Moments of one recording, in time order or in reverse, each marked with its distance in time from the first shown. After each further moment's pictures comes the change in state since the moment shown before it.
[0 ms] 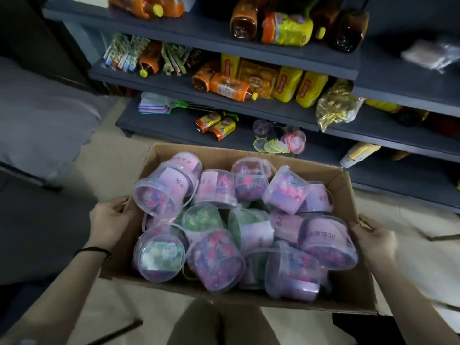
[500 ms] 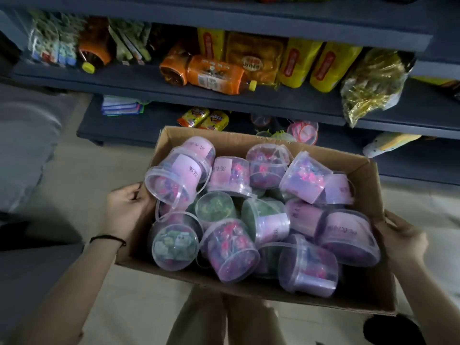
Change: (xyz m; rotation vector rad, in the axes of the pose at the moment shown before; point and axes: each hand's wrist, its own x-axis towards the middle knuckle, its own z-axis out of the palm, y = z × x) left_hand 0.217 0.028 0.167 -0.280 -0.268 -0.003; right_hand 0.160 -0.013 0.125 0.071 0.153 0.150
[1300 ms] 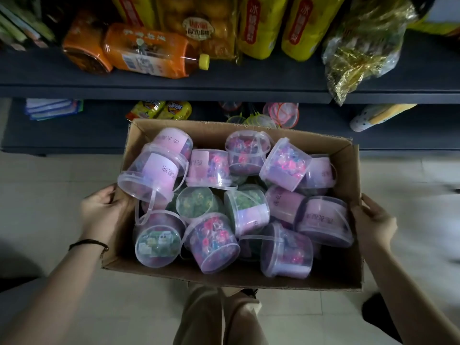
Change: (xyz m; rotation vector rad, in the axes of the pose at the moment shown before) left_hand 0.113 -0.059 0.103 -0.035 0.014 -0.119; right_hand 0.087 0.055 0.089 0.051 0.077 0.010
